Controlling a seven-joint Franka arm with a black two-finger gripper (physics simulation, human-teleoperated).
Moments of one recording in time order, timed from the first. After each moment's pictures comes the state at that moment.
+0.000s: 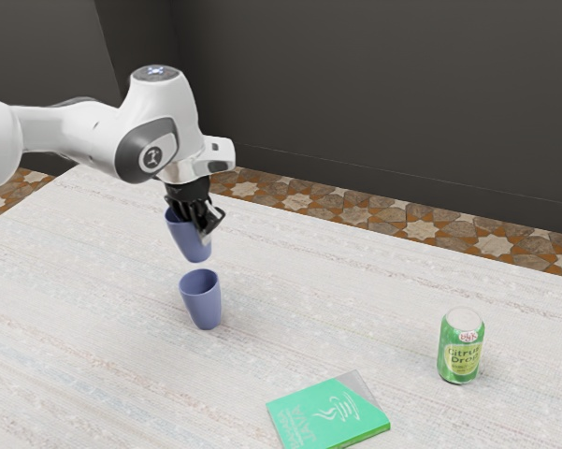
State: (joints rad) arm 0.16 0.11 -0.23 -1.96 0.11 2.17 0.04
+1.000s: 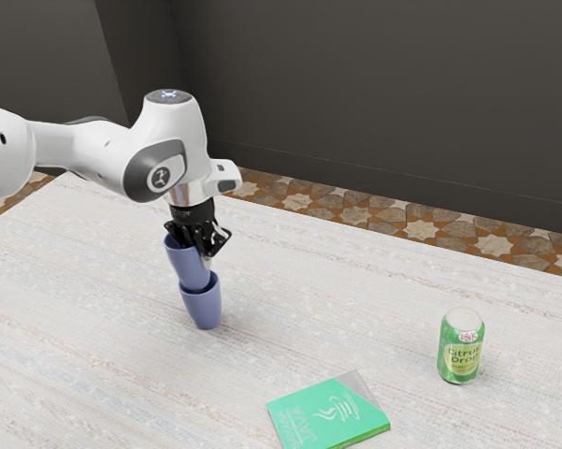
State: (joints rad) arm 0.17 0.14 -0.24 -2.00 0.11 2.16 -0.18
